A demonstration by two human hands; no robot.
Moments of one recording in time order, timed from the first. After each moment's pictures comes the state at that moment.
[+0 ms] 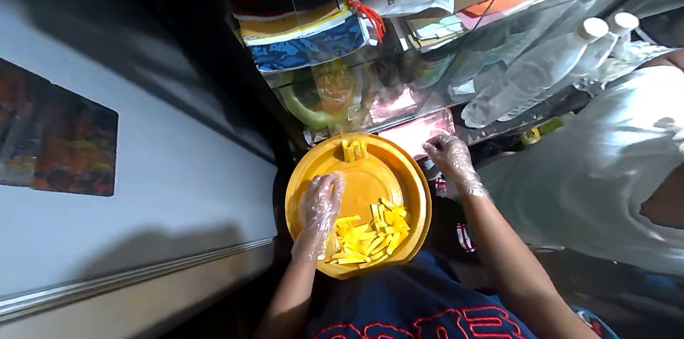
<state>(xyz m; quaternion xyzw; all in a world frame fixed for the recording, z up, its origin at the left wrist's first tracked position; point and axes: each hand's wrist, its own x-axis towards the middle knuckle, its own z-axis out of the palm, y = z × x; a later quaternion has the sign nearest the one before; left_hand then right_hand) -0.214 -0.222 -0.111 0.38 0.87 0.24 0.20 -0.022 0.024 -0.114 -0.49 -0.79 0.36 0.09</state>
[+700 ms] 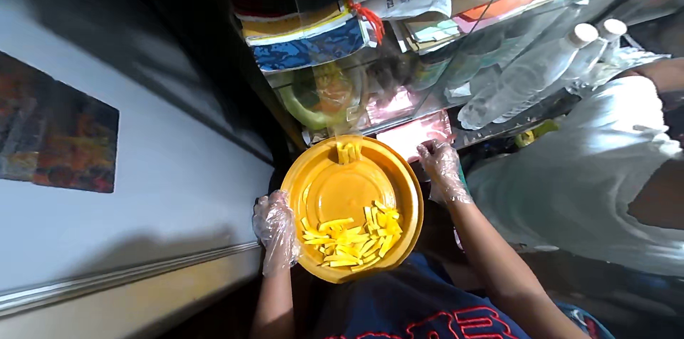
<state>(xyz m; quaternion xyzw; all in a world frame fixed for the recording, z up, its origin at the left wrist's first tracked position) -0.248 -0.270 -0.122 0.12 0.97 0.15 0.15 -0.033 0.001 -0.119 -0.54 -0.76 0.34 0.13</state>
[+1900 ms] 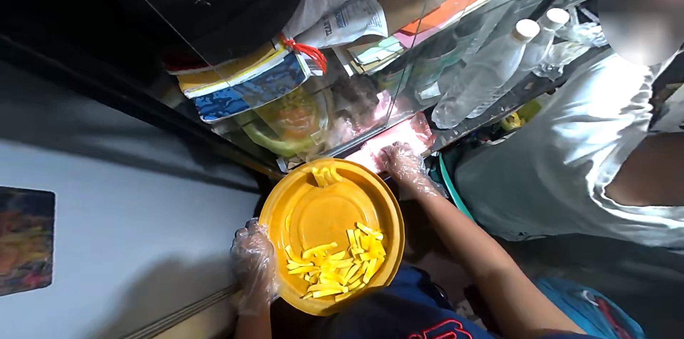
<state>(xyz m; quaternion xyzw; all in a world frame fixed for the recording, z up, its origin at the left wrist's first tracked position) -0.263 -0.267 -0.121 0.17 0.98 -0.02 0.13 -0.051 0.017 -0.150 -0.45 -0.86 0.23 0.05</state>
